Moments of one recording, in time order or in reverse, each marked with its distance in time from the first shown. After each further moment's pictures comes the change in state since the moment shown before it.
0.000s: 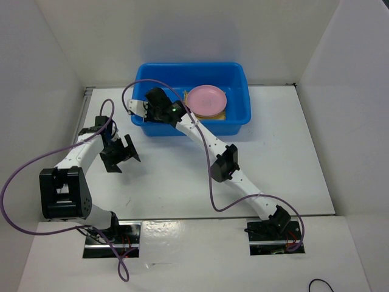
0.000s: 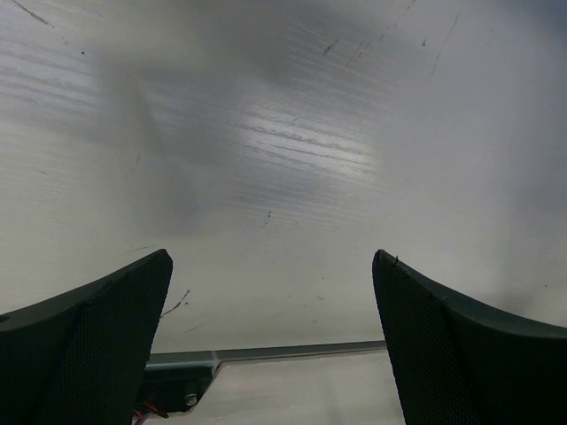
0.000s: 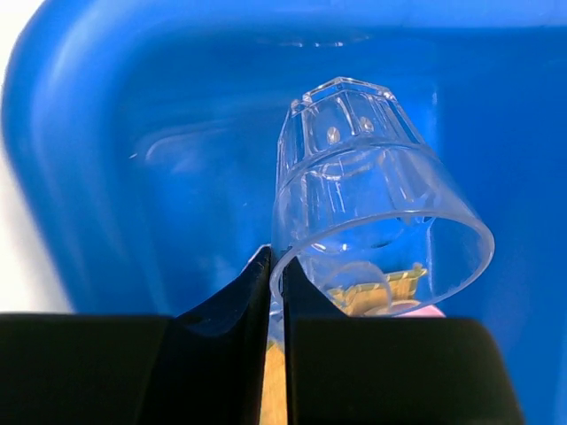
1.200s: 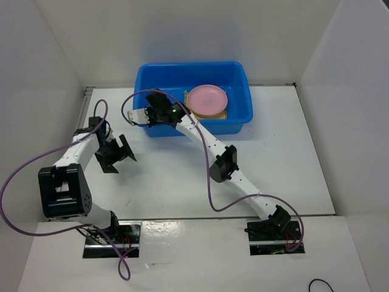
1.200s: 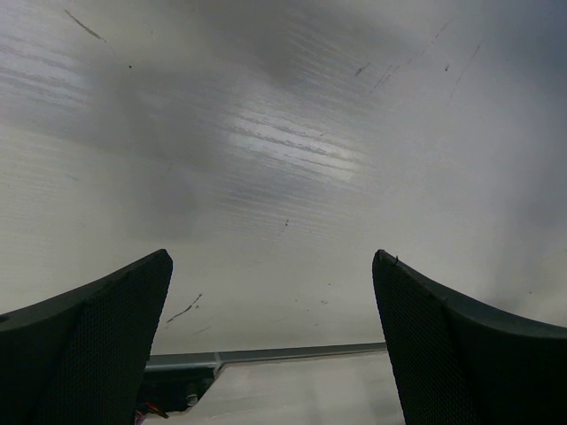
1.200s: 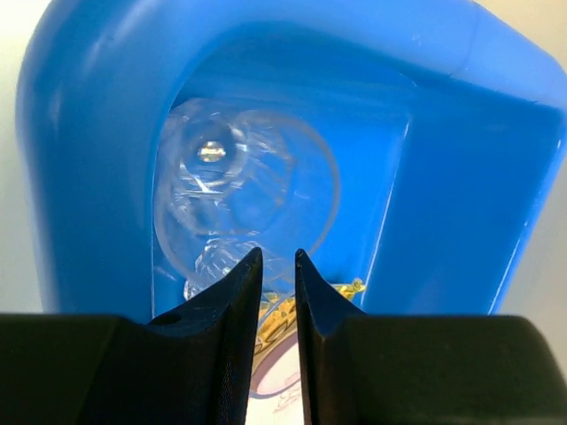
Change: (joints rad) left arm 0.076 0.020 0.000 0.000 0.026 0.020; right arm -0.011 0.039 0.039 -0.048 0.003 -0.336
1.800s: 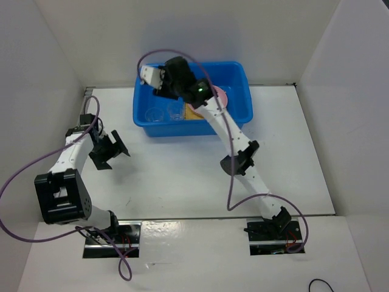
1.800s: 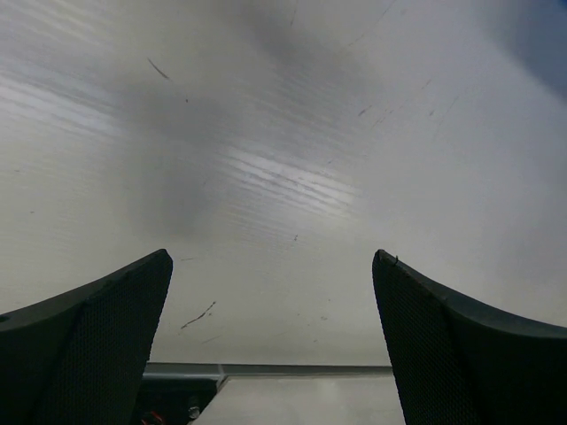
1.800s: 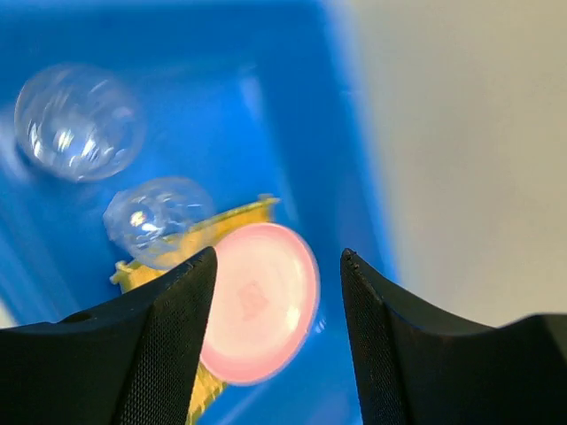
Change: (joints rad) left arm 0.055 -0.031 0.027 -0.005 -0.032 0.003; right arm -0.077 -0.267 -0.022 -0.014 0.058 0.251
